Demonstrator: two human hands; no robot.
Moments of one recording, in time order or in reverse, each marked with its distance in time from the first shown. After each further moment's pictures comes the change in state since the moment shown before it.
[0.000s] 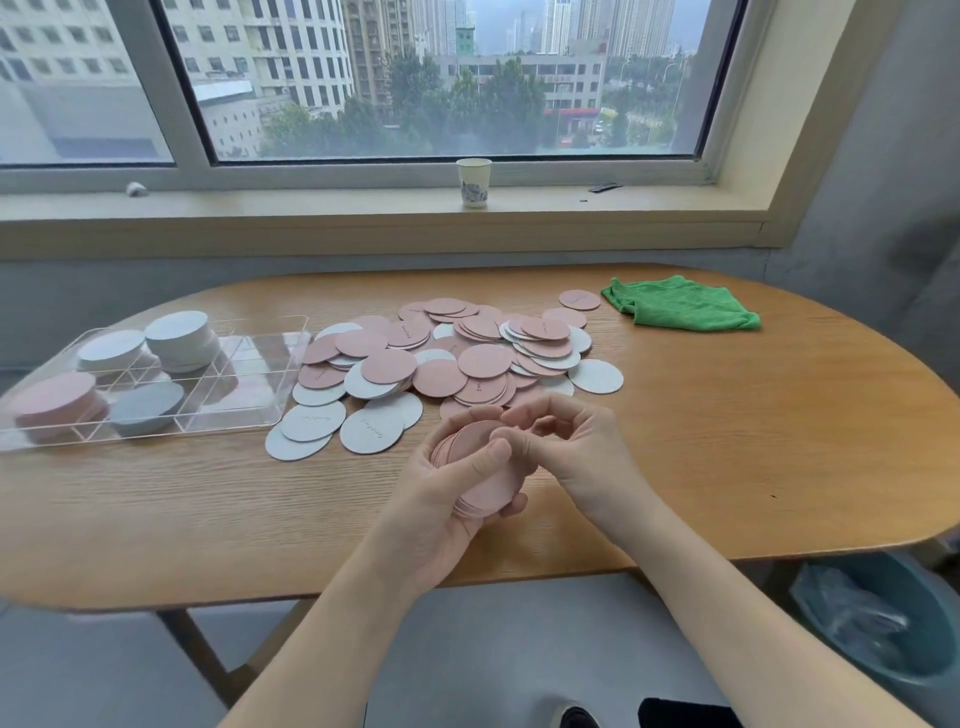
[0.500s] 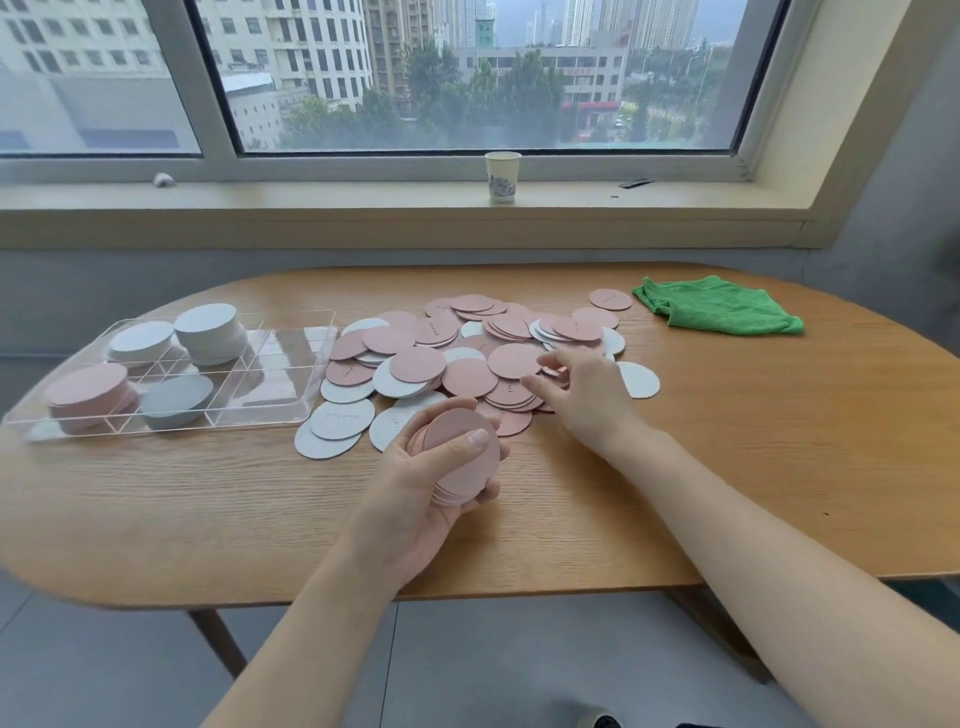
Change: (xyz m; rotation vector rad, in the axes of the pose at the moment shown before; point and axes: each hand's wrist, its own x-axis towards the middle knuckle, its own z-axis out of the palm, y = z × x) left_hand -0.002 0.030 -0.030 0.012 0.131 0.031; right_hand 0.101 0.040 -0.005 -0.807 0.068 -0.039
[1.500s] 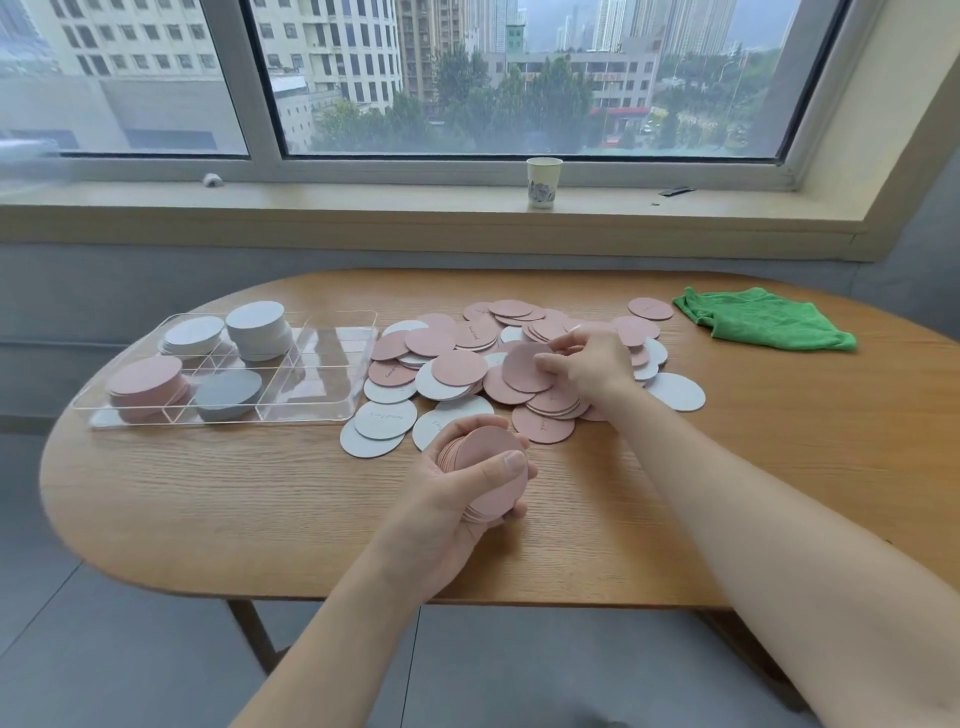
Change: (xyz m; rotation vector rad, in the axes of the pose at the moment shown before) left_hand -0.009 0.008 -0.019 0.003 -0.005 -0.013; right_hand 0.060 -0.019 0.031 0.259 -0.009 0.272
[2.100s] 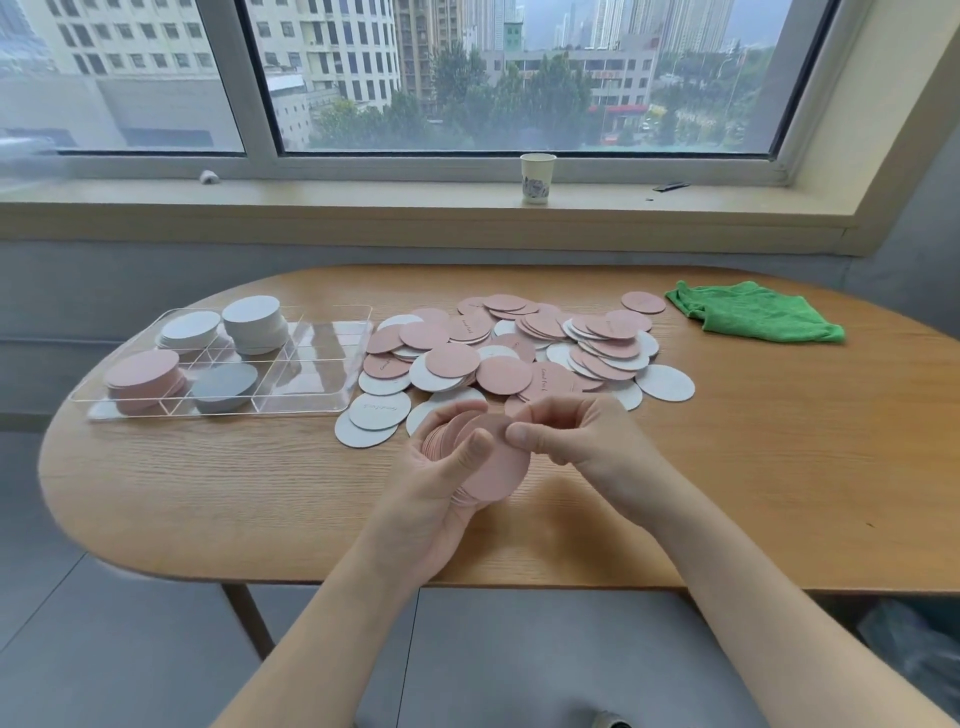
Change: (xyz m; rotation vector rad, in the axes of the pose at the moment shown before) left_hand 0.000 -0.005 -0.003 -0.017 -0.001 0.111; right_hand -0.145 -0.023 -0.032 0.486 -0.446 -0.134
